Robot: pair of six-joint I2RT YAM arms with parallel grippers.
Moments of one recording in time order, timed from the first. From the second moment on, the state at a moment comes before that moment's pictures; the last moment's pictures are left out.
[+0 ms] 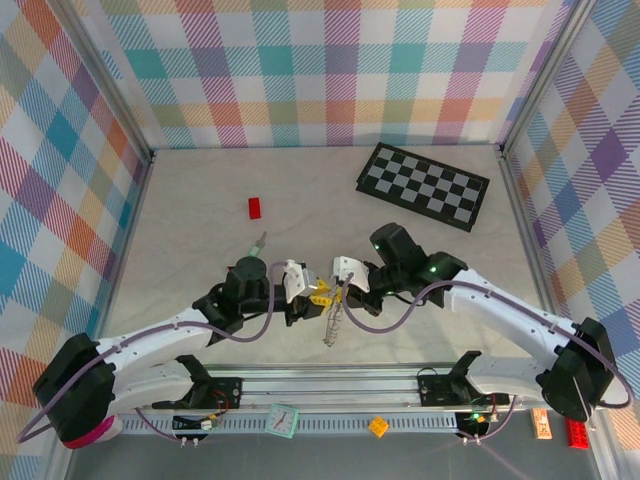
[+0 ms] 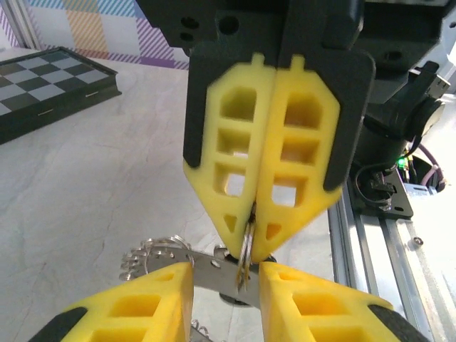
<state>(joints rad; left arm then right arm) -0.79 1.06 0.47 0.26 0.57 0.15 0.81 1.19 0.93 -0.61 -0.54 -0.54</state>
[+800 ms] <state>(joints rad) -0.79 1.09 0.52 0.13 0.61 0.20 0.85 1.22 0.96 -0.67 -0.48 -0.57</state>
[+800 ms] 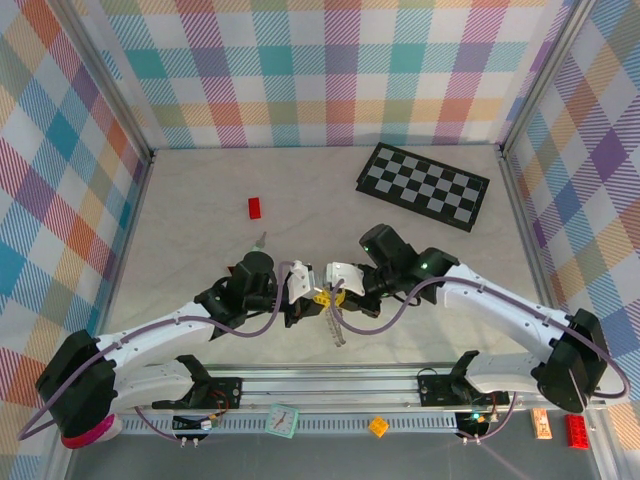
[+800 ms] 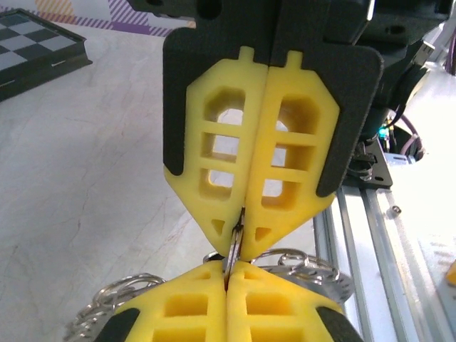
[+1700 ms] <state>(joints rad) -0.80 1.07 0.33 0.58 0.63 0.07 0.70 1.13 0.73 -0.32 -0.79 -0.37</state>
